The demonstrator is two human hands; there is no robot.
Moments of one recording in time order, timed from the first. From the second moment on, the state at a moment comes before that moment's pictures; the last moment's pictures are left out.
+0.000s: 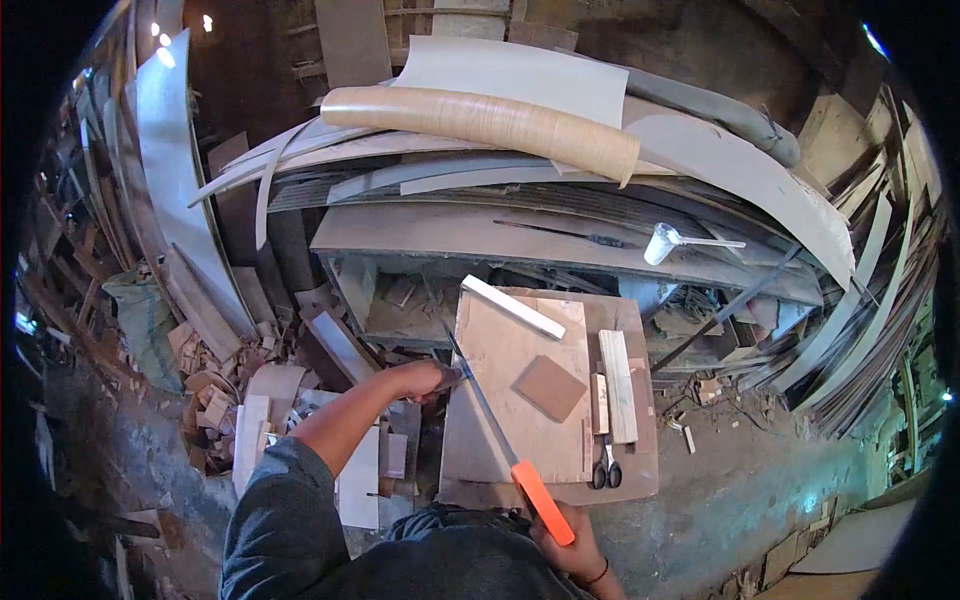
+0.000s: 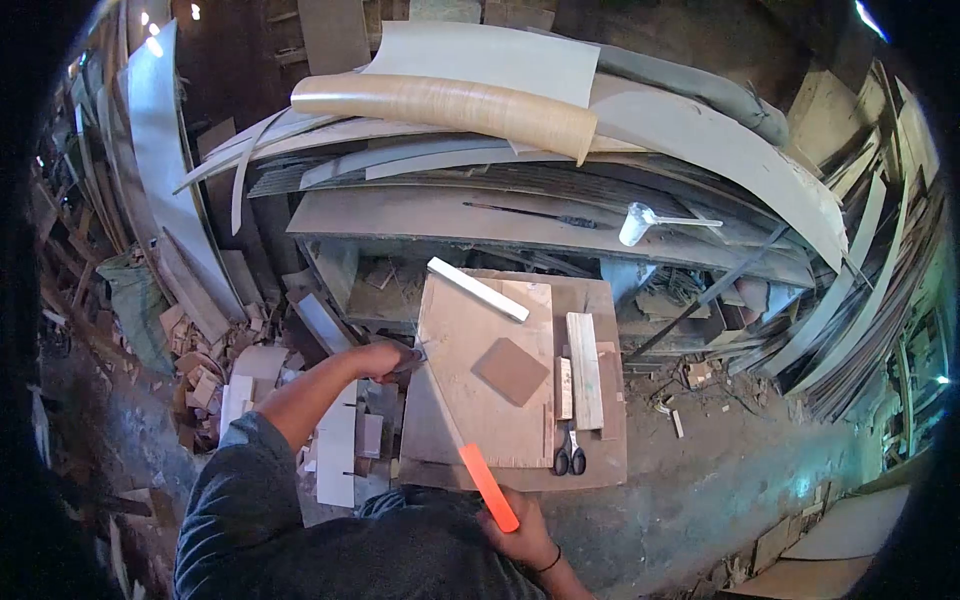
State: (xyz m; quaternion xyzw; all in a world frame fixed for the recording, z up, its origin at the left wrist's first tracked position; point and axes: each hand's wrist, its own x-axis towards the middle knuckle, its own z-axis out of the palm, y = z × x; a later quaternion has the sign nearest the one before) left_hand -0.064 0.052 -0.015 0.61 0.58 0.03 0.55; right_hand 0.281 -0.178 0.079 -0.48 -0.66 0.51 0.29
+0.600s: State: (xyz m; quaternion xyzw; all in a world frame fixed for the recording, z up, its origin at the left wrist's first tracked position) left_hand -0.061 0.050 -0.022 0.52 0.58 0.07 0.62; right_hand 0.402 -0.313 -0.028 -0.50 -0.59 0.53 0.34
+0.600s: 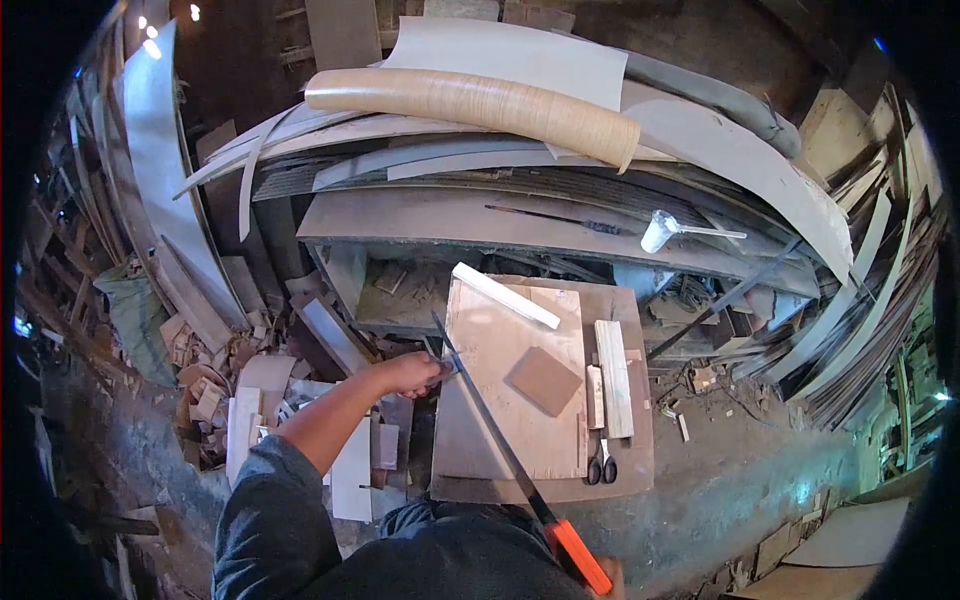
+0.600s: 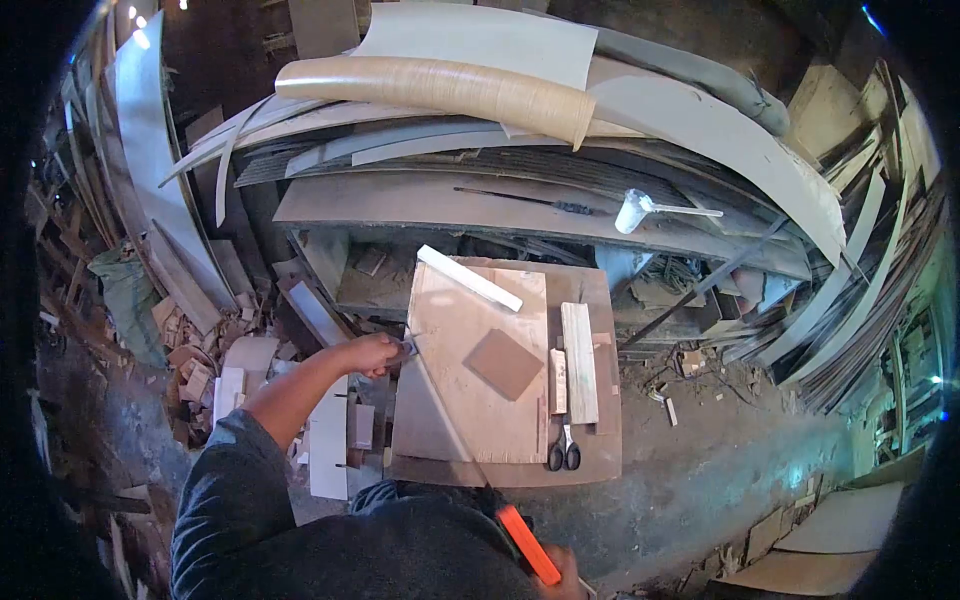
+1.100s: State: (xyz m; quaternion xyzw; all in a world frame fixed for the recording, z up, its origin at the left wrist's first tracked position) left_hand -0.060 0.039 -0.023 0.81 0.53 0.04 0.25; right_hand 0.290 -0.186 0.040 -0.46 -0.67 0.49 0.32
